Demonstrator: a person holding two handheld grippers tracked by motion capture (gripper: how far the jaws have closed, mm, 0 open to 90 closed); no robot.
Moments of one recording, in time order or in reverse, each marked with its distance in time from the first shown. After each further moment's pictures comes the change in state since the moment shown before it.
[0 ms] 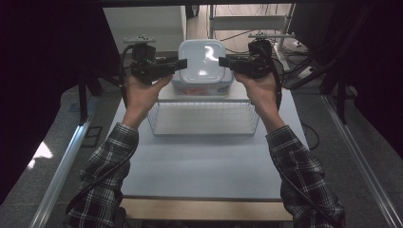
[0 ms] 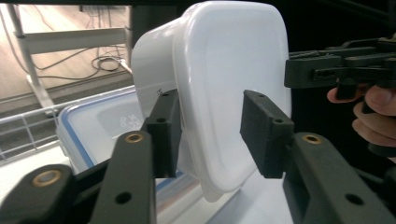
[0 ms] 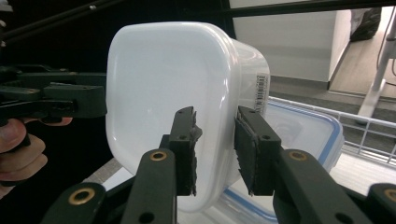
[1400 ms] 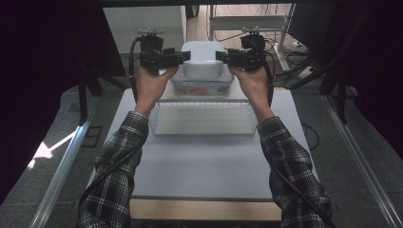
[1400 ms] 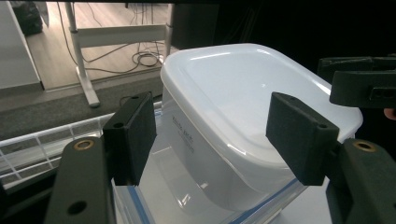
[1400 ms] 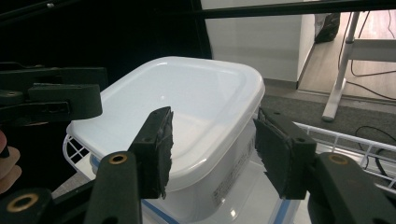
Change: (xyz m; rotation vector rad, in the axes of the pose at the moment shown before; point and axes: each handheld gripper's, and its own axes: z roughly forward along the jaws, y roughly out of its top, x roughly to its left) left arm 0.020 0.013 0.034 0.012 0.158 -0.043; right arm -0.013 0.010 0.029 -0.004 -0.117 0.000
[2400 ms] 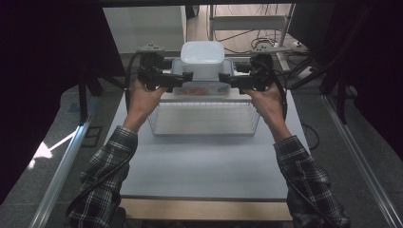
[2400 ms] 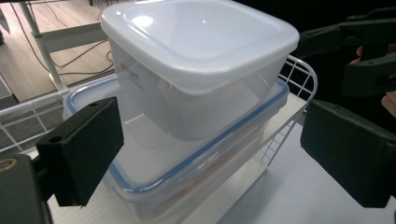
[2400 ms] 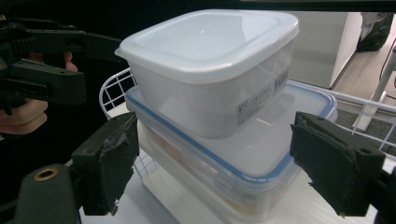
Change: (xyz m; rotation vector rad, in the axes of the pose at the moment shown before) left arm -0.014 -0.033 -0.021 0.054 -0.104 0.155; right arm -0.009 -0.041 -0.028 0.019 0.147 -0.109
